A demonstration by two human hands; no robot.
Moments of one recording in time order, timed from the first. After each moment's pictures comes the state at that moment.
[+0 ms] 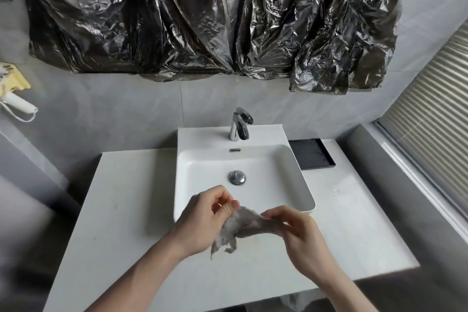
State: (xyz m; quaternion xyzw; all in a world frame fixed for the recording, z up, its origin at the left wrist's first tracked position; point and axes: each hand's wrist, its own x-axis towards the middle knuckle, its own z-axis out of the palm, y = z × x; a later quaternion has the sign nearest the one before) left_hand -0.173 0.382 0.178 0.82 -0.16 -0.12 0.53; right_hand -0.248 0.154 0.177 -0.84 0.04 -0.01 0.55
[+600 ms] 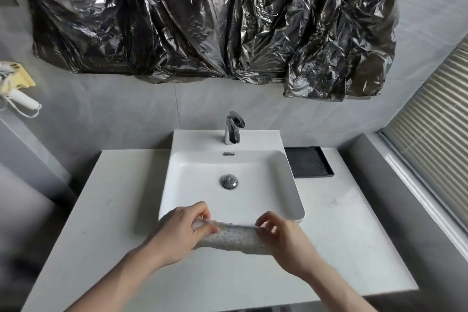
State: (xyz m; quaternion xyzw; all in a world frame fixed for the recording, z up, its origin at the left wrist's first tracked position) left_hand -0.182 0.372 0.139 0.91 -0.15 -0.12 0.36; right_hand -0.226 0.090 0.134 -0.93 0.00 0.08 0.36
